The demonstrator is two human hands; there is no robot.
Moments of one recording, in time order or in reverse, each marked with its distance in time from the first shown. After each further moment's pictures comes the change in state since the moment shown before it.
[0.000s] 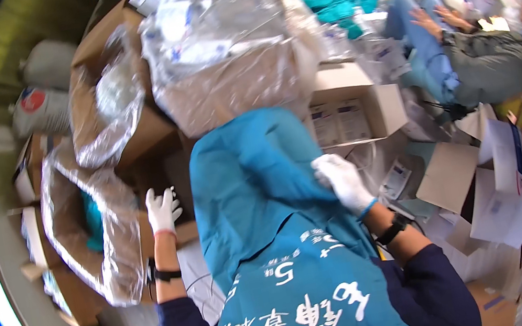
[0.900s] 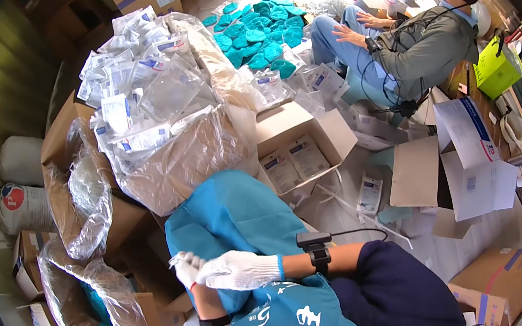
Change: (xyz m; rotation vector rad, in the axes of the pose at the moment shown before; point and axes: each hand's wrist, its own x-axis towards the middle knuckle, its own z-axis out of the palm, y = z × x) left_hand -0.032 -0.033 0.116 -0.801 -0.221 -0.189; right_hand -0.024 -0.024 0.126 -0.374 -0.716 -0.516
